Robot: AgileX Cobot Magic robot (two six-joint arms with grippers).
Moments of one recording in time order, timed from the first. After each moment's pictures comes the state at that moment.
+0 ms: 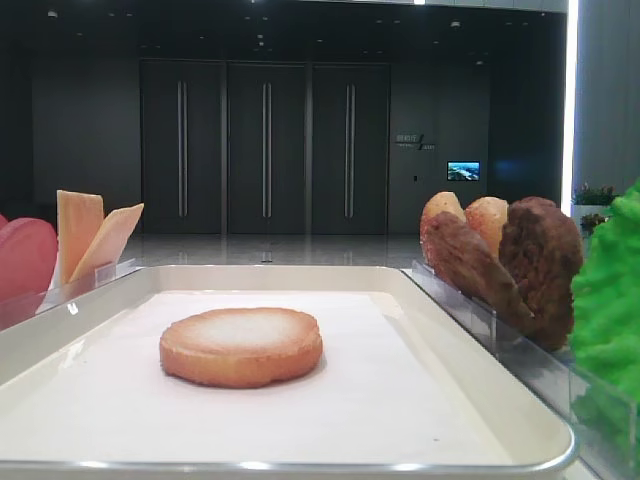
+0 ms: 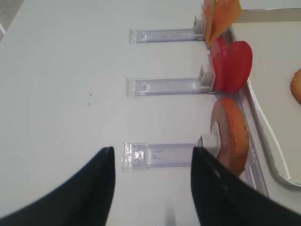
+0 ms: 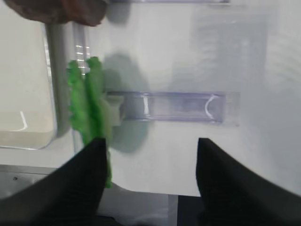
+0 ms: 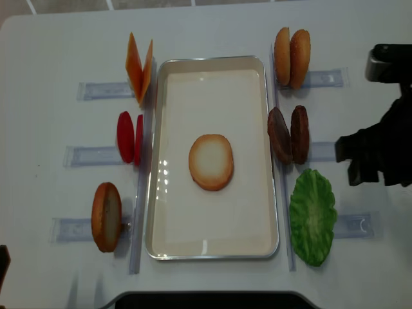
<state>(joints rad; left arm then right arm) 0.02 -0.01 -0.47 0.05 1.11 0.01 0.44 1.24 -0.93 0.07 1.19 0.36</state>
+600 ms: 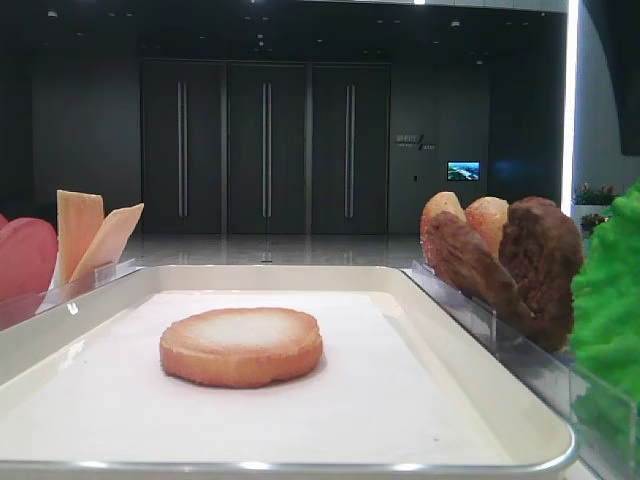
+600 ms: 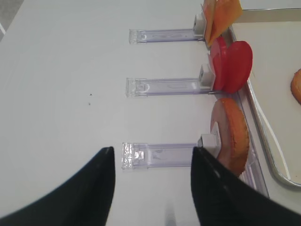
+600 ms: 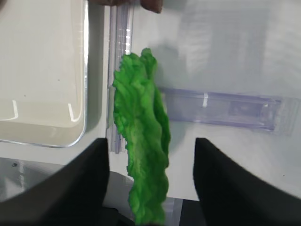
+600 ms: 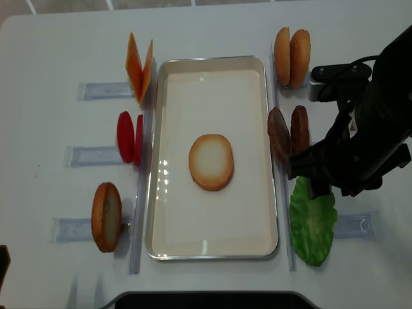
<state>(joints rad) 0.02 -0.01 -0.47 0.05 1.11 0.01 0.62 1.38 -0.95 0.06 1.13 0.46</state>
